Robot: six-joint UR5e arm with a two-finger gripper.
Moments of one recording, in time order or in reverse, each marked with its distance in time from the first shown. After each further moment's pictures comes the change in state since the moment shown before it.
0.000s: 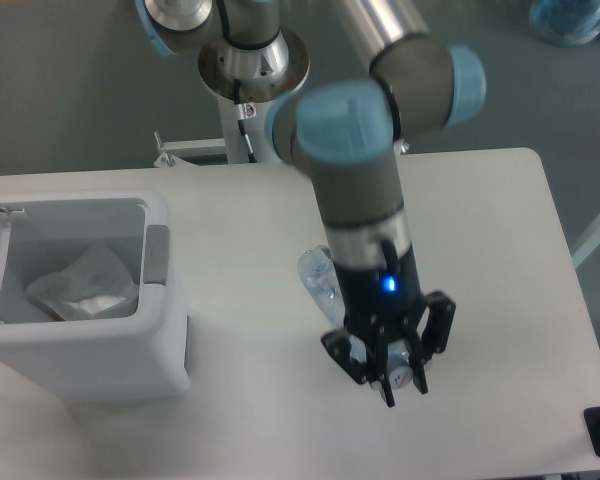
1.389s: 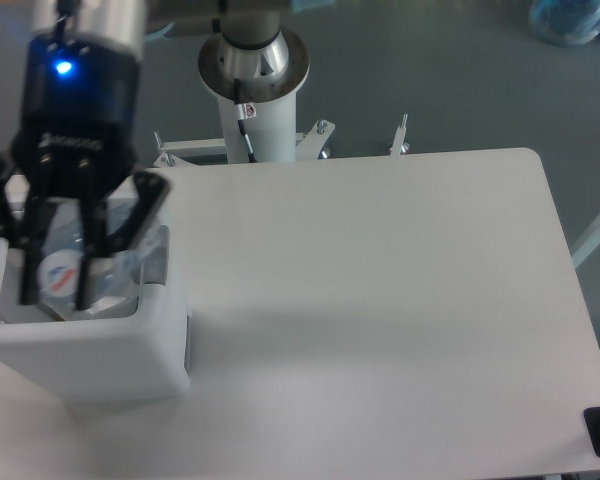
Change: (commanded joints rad) arm -0.302 0.074 -0.009 0.092 -0.091 0.003
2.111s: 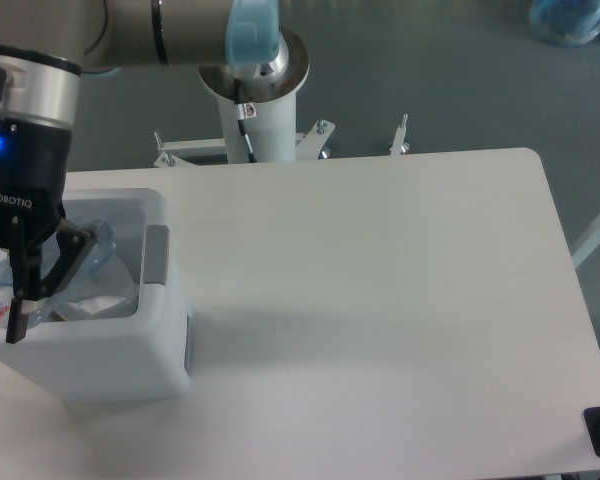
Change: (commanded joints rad) arm -0.069 -0.003 -0.112 0.000 0.017 -0.005
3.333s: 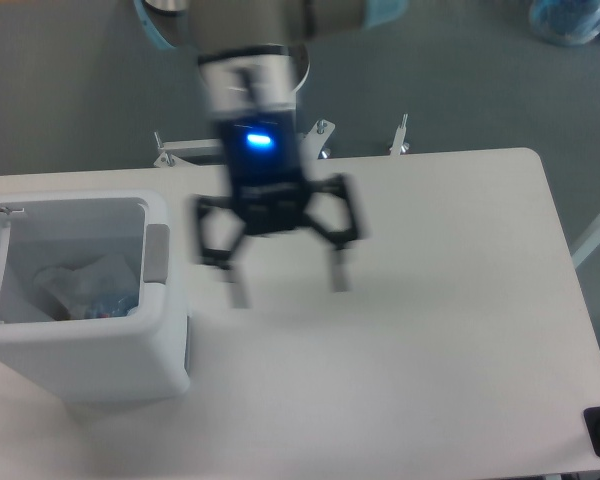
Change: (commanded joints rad) arm 0.518 0.083 -0.195 -0.014 0.149 0.392
